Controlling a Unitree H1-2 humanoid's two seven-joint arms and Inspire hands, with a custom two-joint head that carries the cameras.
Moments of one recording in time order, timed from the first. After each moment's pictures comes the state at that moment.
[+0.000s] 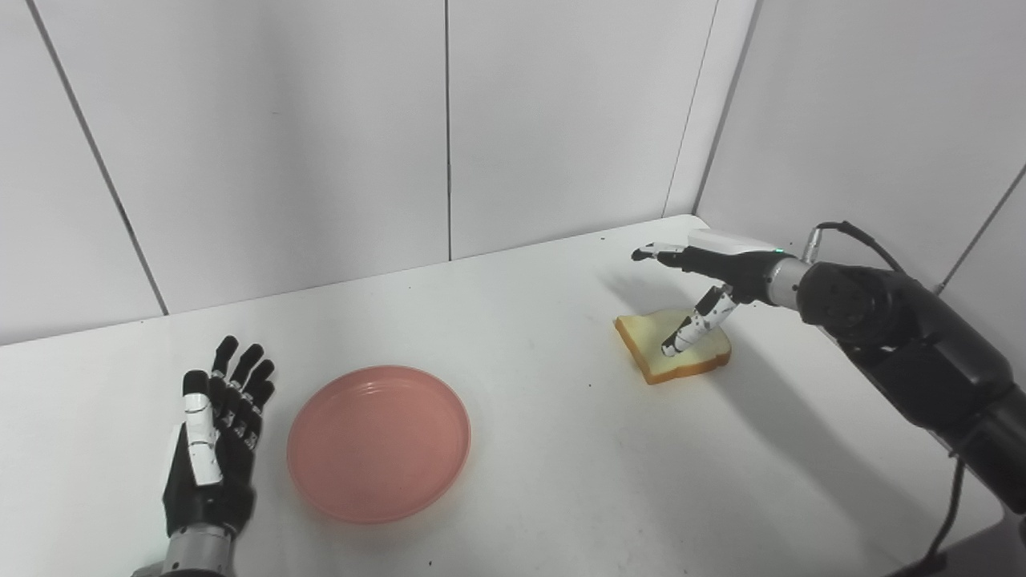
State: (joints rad) left arm -0.38 -0.10 0.02 0.38 -0.22 -0.11 -0.18; right arm -0.41 -1.02 0.11 -0.01 -0.30 0.27 0.61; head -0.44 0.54
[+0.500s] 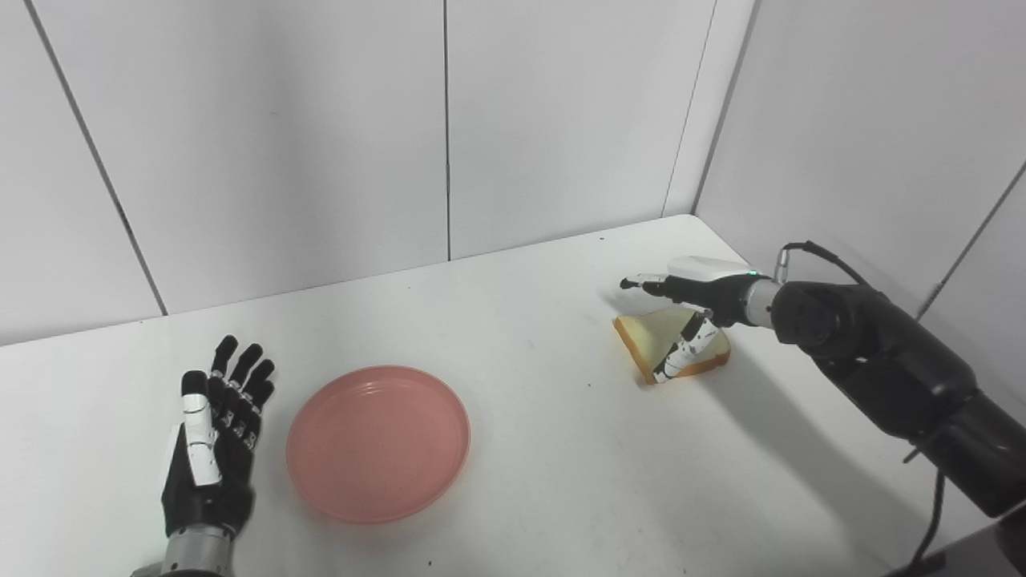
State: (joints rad) left arm -0.38 -0.10 0.02 0.37 -0.22 -0.11 -0.18; right arm -0.42 -0.98 0.19 0.07 -0.42 0.21 0.62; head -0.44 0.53
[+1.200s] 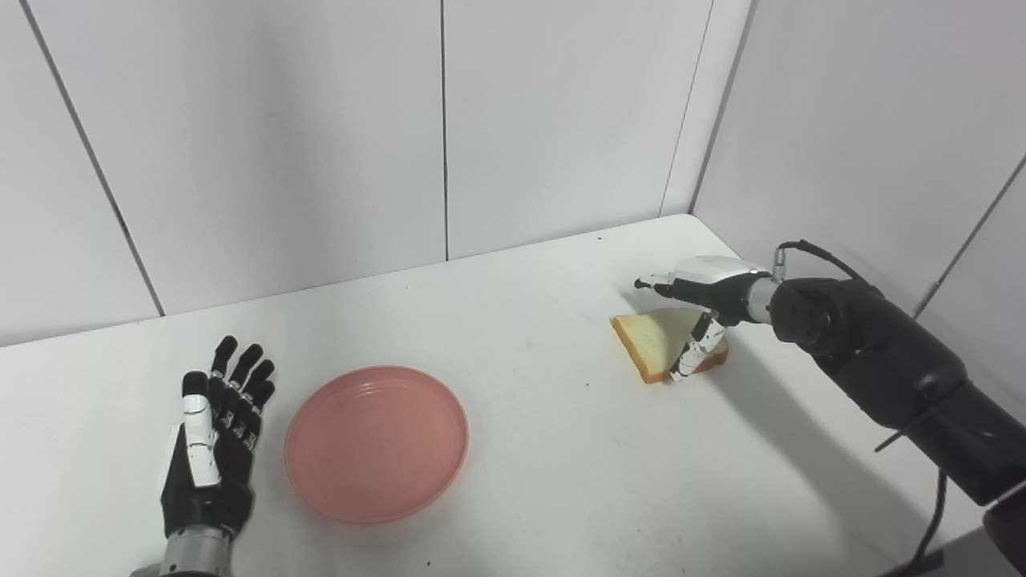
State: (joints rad) left arm -0.38 -0.10 0.02 0.37 -0.22 -0.11 -0.19; right arm -0.45 -0.98 0.21 0.16 -0.55 0.15 0.62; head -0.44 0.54
